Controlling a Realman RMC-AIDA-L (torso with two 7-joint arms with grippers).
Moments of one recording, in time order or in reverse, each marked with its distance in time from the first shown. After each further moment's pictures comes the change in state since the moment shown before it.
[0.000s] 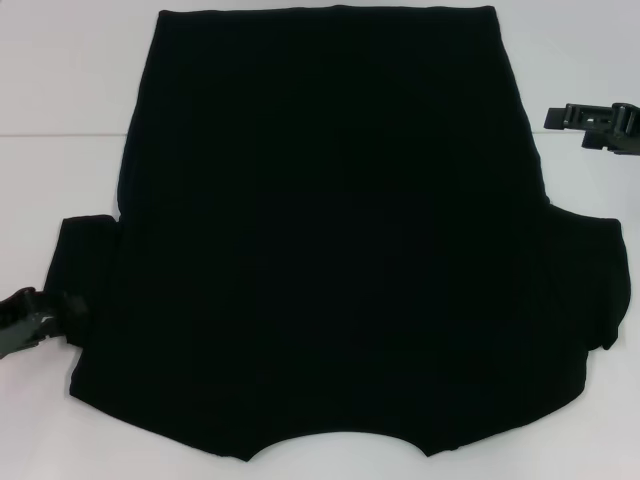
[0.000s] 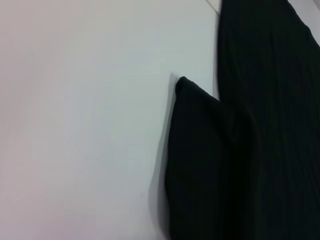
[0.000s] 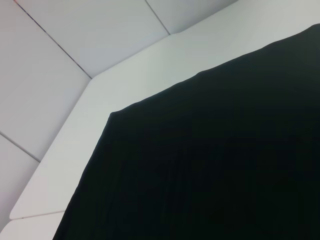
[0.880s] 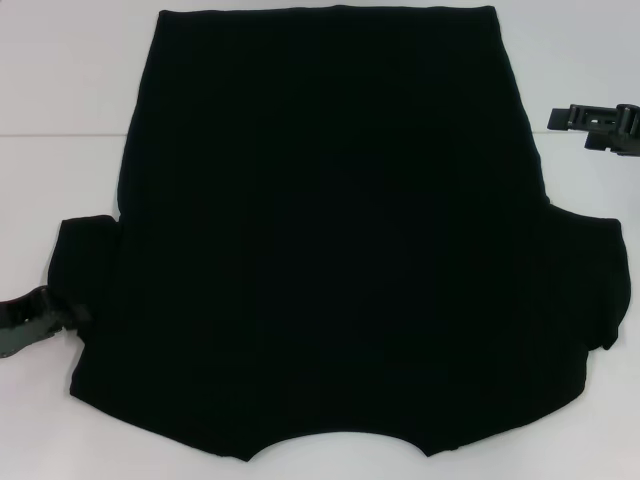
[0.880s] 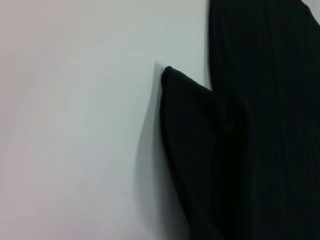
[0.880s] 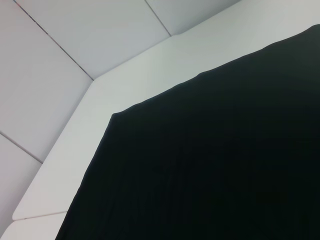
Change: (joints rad) left arm -0.016 -0.004 0.066 0.001 0.006 -0.017 -0.019; right arm -0.011 0.000 0.003 -0.007 0.010 -0.012 -0.004
